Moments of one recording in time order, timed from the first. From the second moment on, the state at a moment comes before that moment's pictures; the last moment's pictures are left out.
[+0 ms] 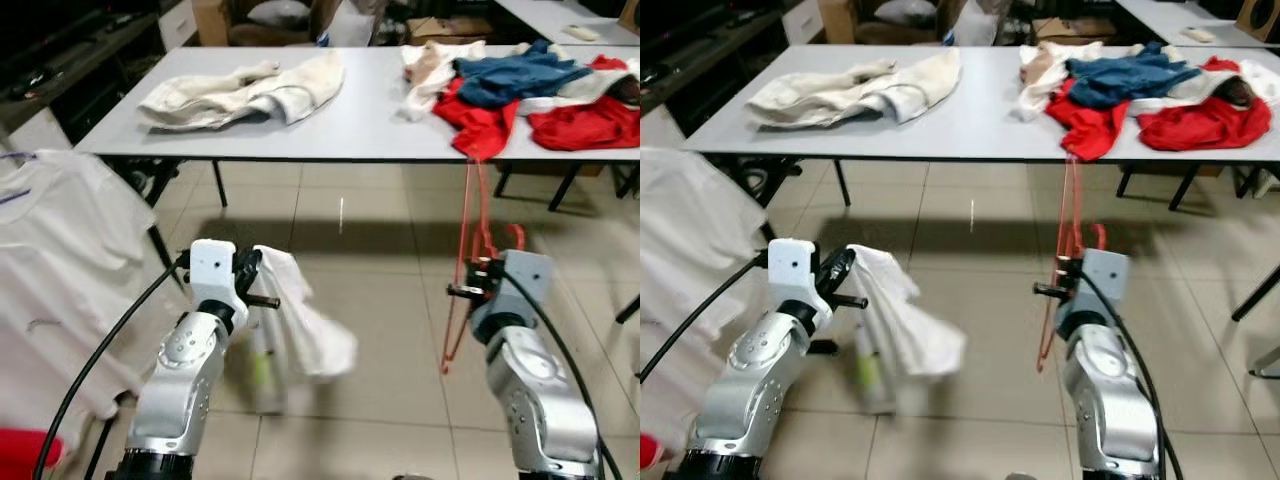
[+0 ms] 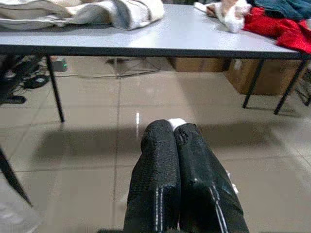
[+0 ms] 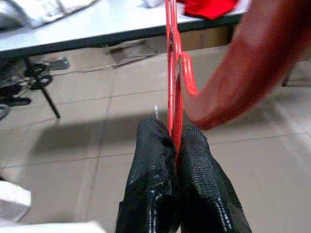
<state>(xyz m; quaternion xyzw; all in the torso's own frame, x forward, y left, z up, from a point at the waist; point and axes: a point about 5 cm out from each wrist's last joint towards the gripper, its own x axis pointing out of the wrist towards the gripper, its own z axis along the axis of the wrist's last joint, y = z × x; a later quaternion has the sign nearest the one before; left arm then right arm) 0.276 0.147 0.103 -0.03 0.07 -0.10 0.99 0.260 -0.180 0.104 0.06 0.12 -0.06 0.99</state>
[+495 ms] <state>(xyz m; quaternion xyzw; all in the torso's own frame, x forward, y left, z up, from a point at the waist) 0.290 0.147 0.124 -0.05 0.03 -0.10 0.99 0.277 -0.172 0.130 -0.01 0.08 0.03 1.00</state>
